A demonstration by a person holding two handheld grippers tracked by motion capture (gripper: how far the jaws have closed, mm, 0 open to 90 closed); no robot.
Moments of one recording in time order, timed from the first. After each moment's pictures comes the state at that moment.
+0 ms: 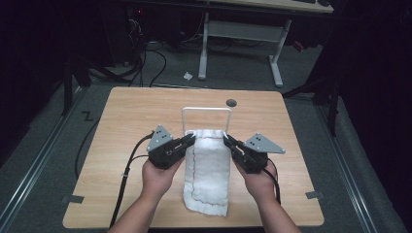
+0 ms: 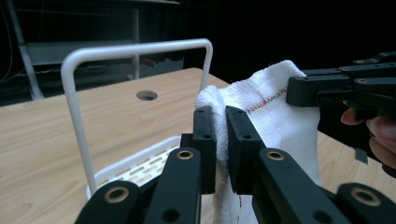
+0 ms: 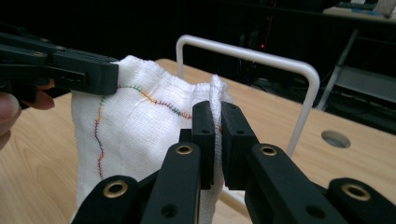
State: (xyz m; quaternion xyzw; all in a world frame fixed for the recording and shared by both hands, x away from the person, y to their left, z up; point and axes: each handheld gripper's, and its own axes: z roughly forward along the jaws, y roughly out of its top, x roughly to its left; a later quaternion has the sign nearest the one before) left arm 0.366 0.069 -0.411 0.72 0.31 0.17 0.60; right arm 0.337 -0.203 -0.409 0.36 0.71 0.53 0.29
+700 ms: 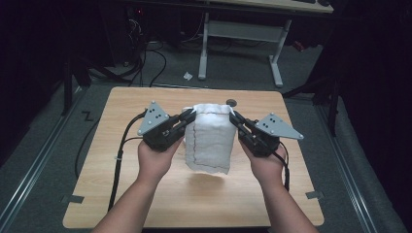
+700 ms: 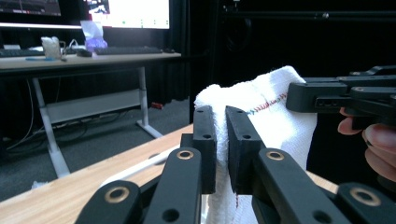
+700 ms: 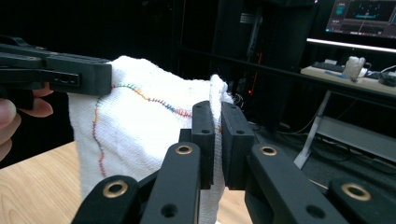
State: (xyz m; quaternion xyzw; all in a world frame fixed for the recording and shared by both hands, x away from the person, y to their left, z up) left arm 0.368 0.069 -0.338 0.69 0.26 0.22 0.64; right arm 0.340 -0.207 -0.340 0.33 0.67 0.57 0.34
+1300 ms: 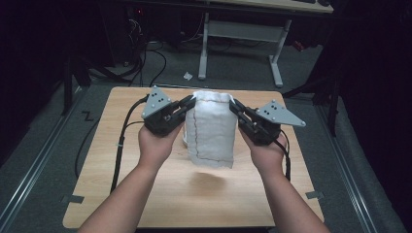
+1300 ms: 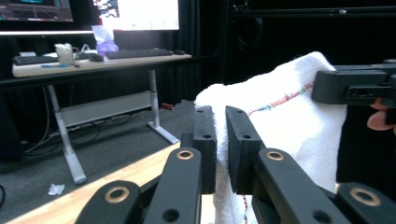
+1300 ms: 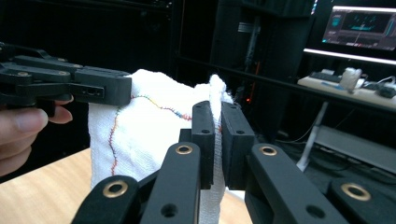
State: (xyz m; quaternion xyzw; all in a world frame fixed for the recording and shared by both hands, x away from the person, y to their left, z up) left arm 0.399 0.066 -0.317 0.69 0.27 0.25 0.62; right arm 0.356 -0.205 -0.315 0.32 0.67 0.58 0.35
